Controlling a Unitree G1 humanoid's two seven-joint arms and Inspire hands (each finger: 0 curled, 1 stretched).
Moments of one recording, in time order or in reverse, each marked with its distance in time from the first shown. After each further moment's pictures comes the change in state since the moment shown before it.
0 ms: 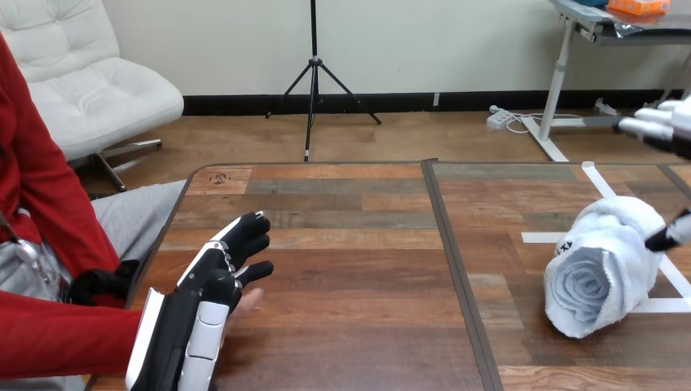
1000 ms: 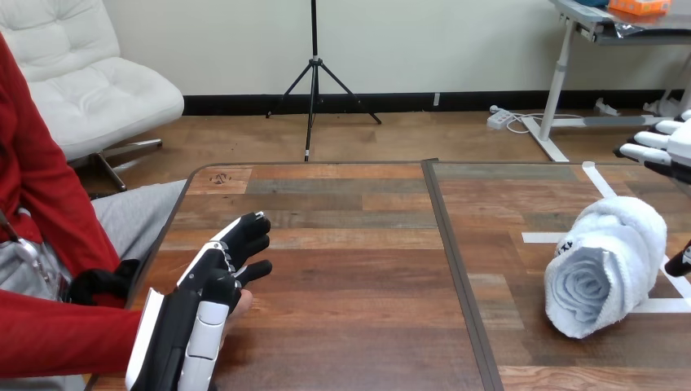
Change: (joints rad) left arm 0.000 0.000 0.001 0.000 0.003 0.002 0.002; right arm 0.021 0.006 0.085 -0.003 -0.106 0.059 -0.139
